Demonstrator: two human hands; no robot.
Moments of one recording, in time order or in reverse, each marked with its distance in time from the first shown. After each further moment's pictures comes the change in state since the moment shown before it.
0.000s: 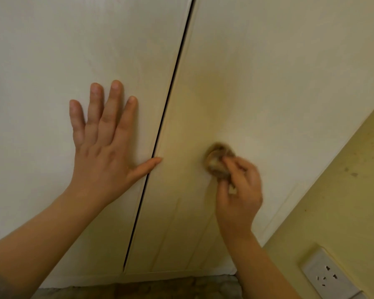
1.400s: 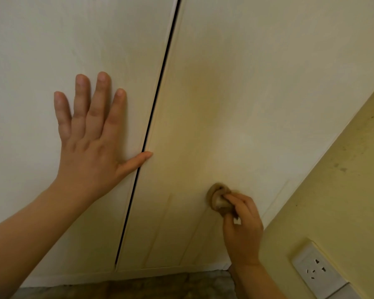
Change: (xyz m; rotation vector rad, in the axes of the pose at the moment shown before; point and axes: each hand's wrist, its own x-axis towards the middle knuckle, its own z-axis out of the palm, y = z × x) left_hand -0.001 -0.001 0.001 0.015 -0.018 0.012; right_hand -0.064 0.051 -0.036 -0.019 -0.218 0.137
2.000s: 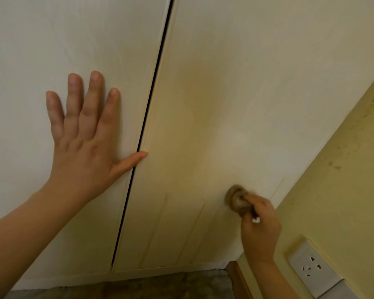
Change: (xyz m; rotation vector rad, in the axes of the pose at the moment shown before) left_hand 0.000 0.002 -0.002 -0.023 0.000 -0.013; right_hand 0.006 0.031 -0.027 -0.102 0.073 0.110
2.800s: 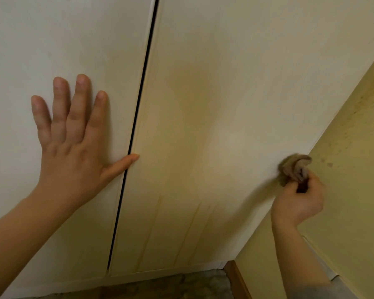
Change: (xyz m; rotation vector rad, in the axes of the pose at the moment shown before) left_hand 0.000 0.001 0.000 -0.040 0.015 -0.006; right_hand 0.084 0.024 -0.018 0.040 0.519 0.392
